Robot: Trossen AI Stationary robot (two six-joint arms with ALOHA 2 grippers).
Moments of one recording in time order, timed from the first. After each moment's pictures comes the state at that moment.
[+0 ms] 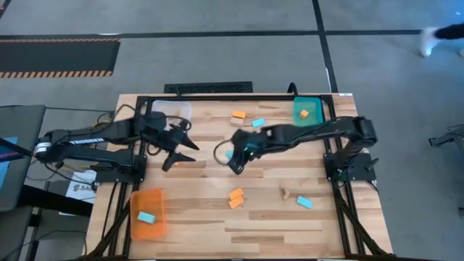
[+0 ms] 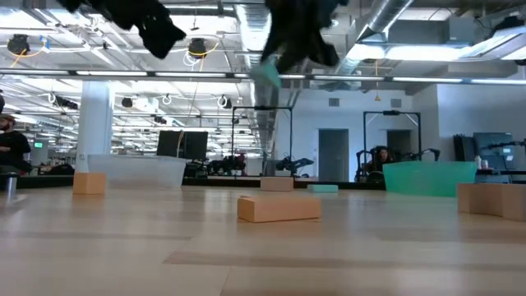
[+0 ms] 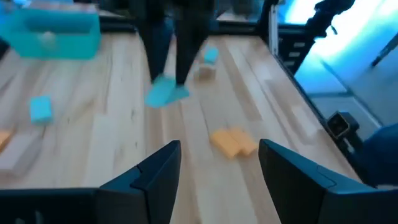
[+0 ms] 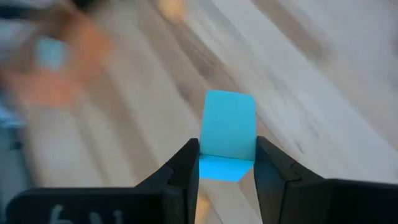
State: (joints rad) left arm 0.19 0.88 0.74 -0.34 0.41 0.07; right arm 0.05 1.74 1.52 -0.65 0.08 0.68
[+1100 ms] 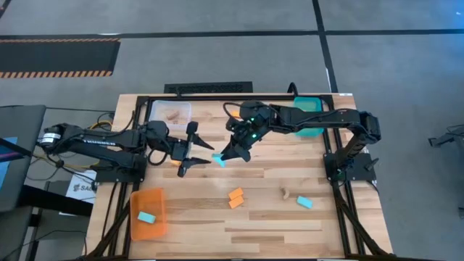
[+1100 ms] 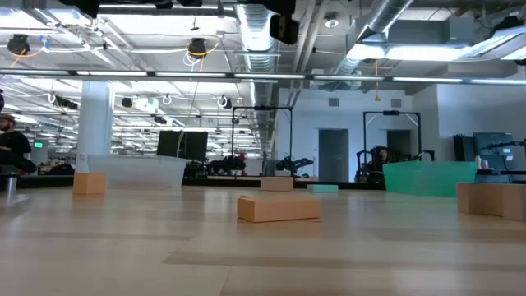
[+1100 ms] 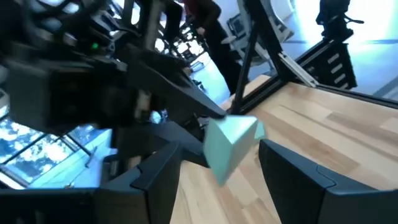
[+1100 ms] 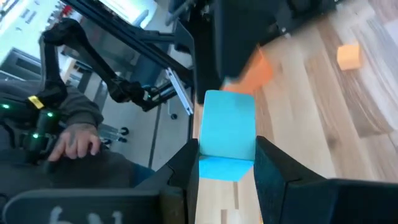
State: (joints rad) left arm 0.04 1.01 0.66 0.27 0.27 0.59; right arm -0.10 1.69 1.52 -0.31 -0.58 0.55
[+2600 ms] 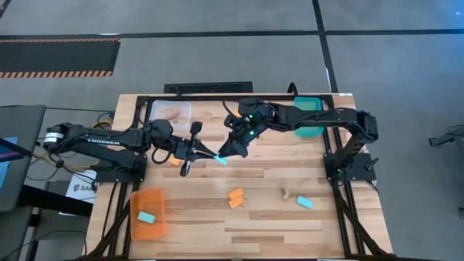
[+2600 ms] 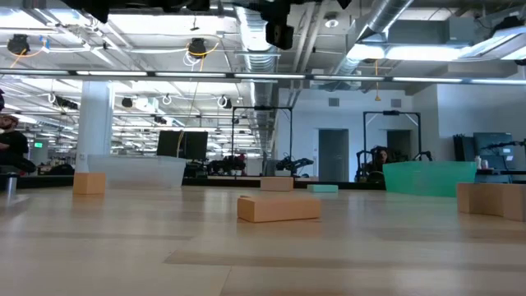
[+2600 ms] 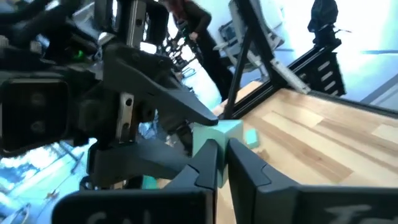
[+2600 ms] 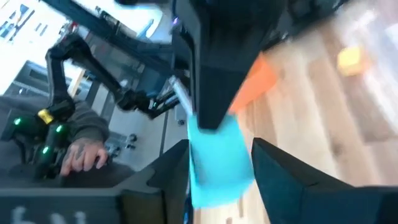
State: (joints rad) left arm 0.06 1.06 0.67 0.31 0.32 0.57; right arm -0.14 1.71 1.52 -0.24 -0.61 0.60
